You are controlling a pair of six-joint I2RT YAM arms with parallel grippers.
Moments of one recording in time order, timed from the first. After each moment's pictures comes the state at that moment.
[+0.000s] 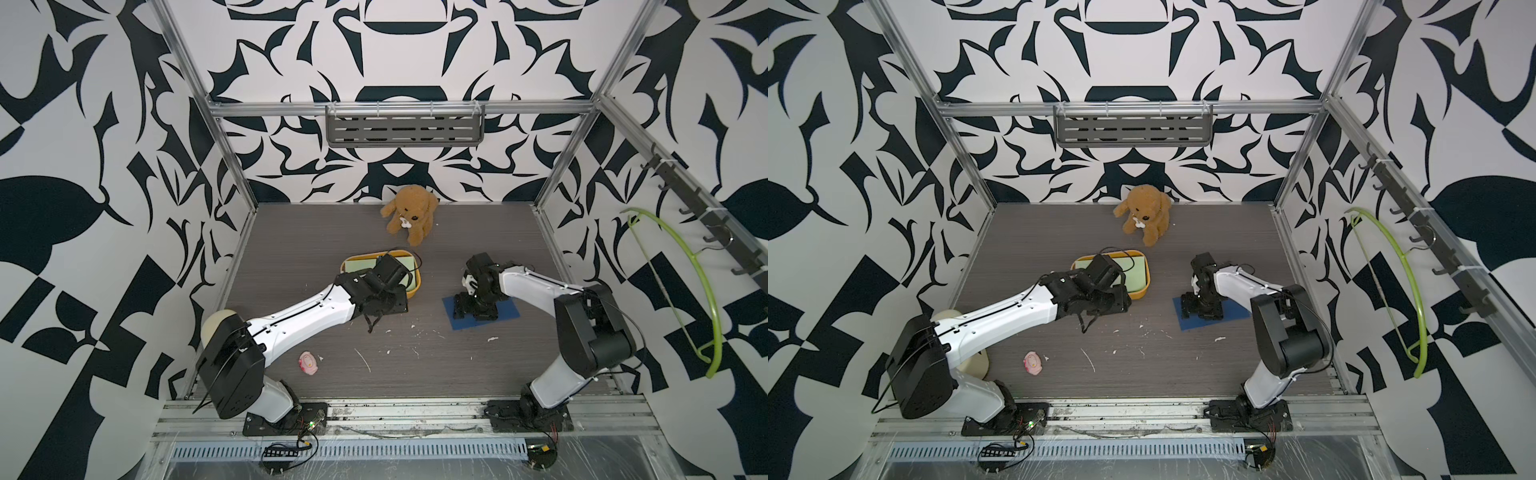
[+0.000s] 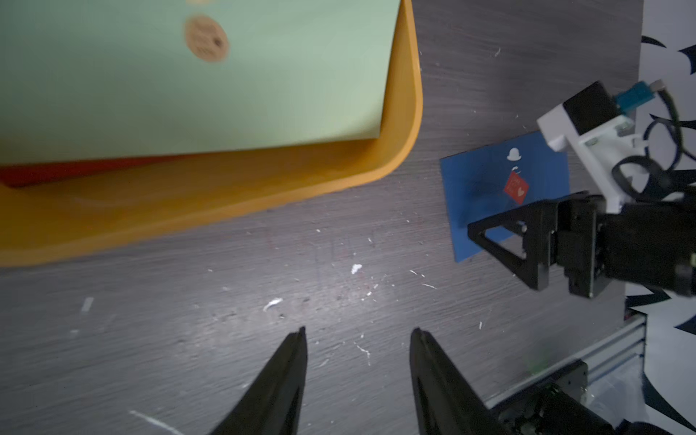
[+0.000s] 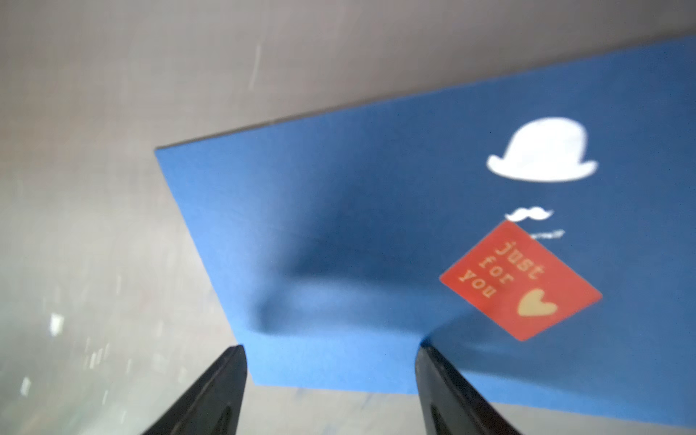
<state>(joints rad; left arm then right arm) -0.91 1.51 1.10 -0.59 0.00 -0.90 0.34 1.60 0.89 -0.78 -0.23 0.35</state>
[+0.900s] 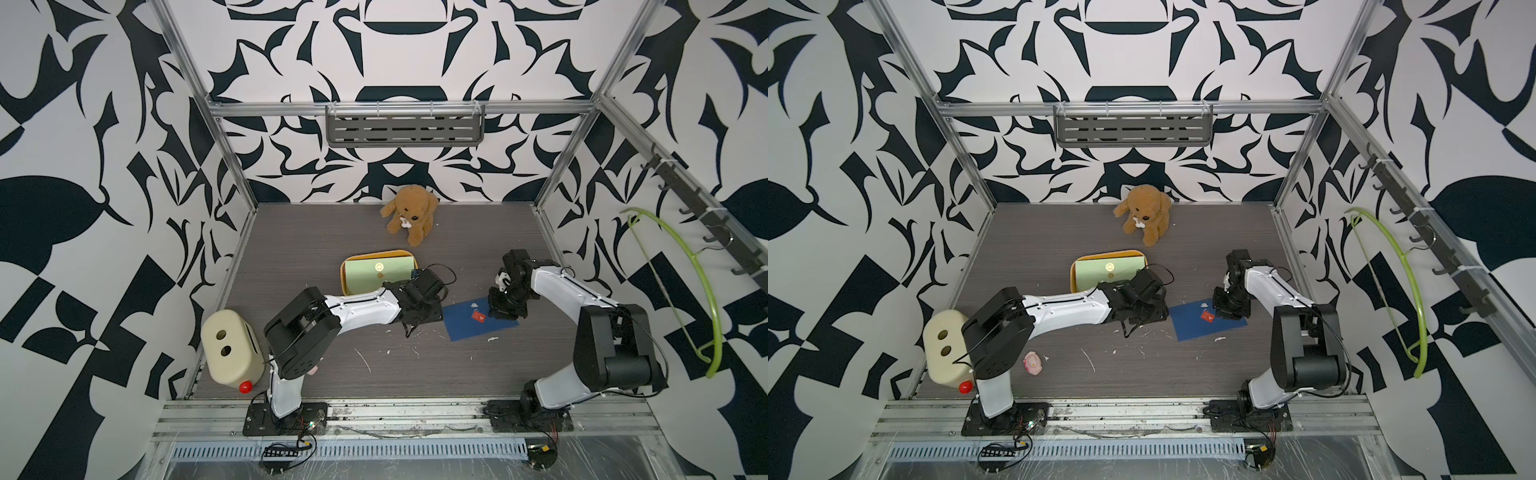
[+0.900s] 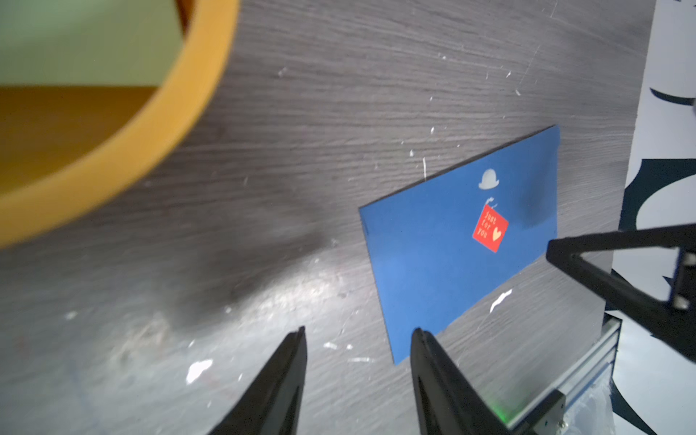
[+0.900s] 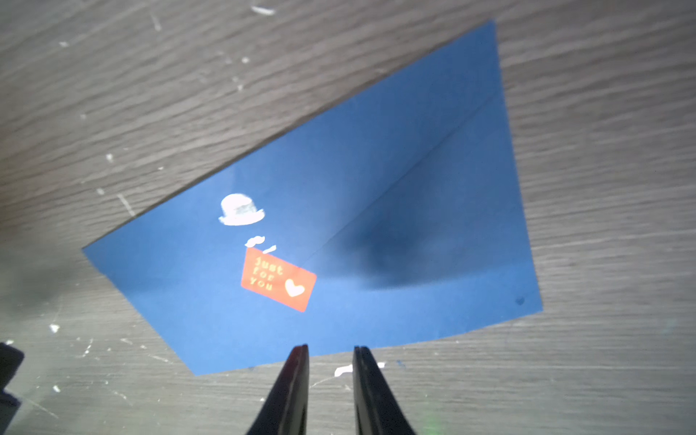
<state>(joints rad) -1.01 1.90 1.25 -0.31 0.07 -1.01 0.03 1.54 0.93 -0.91 -0.19 0.29</state>
